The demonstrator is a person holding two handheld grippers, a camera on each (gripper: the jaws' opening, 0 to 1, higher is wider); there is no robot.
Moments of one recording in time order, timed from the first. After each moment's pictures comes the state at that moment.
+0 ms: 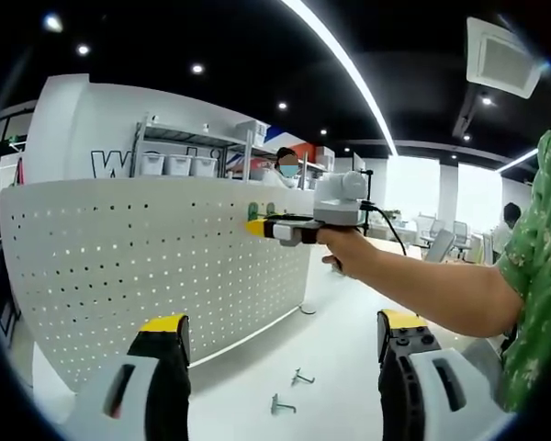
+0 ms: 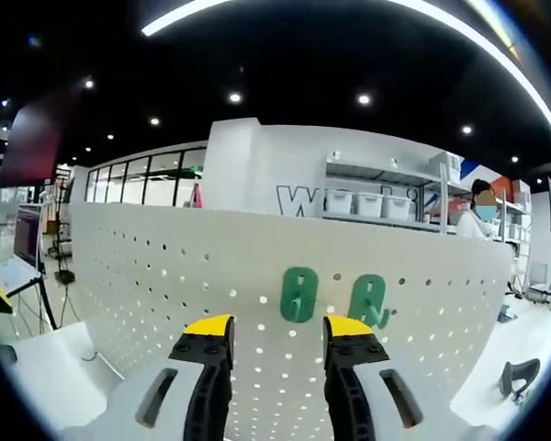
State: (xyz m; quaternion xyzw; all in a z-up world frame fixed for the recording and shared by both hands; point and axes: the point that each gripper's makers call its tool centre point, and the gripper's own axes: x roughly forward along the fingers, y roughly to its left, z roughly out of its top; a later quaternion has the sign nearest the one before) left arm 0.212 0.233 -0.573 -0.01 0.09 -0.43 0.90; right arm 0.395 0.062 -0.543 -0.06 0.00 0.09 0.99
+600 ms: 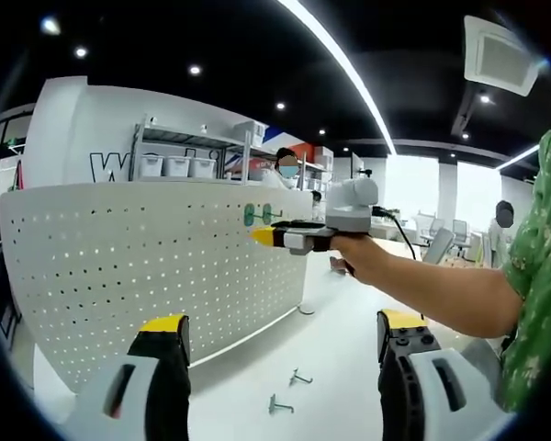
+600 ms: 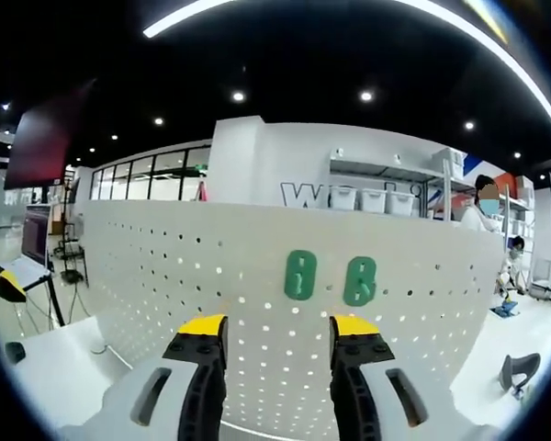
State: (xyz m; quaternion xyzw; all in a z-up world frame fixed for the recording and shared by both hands) left arm 0.206 0.230 -0.571 -0.01 0.09 -0.44 0.90; right arm 0.367 0.059 -0.552 -0.05 0.01 0.10 0.99
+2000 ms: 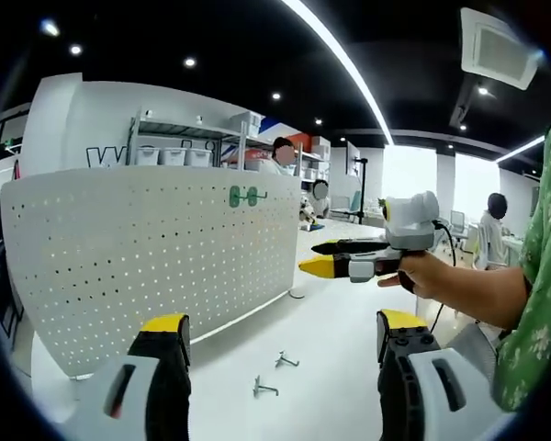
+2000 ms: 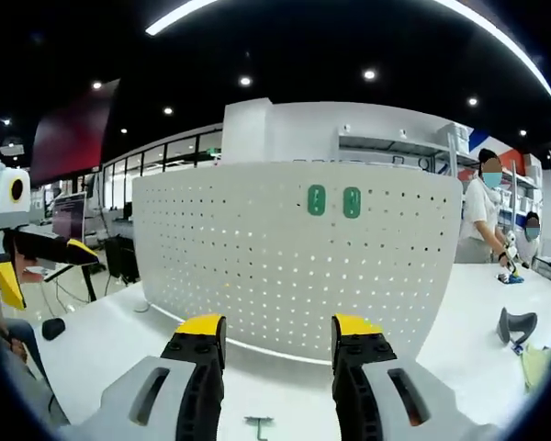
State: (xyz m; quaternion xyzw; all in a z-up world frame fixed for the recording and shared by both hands) left arm 0.172 0.222 -0.598 0.01 0.11 -0.44 0.89; right arm 0.238 0.059 -0.619 -0.04 0.07 0.14 0.99
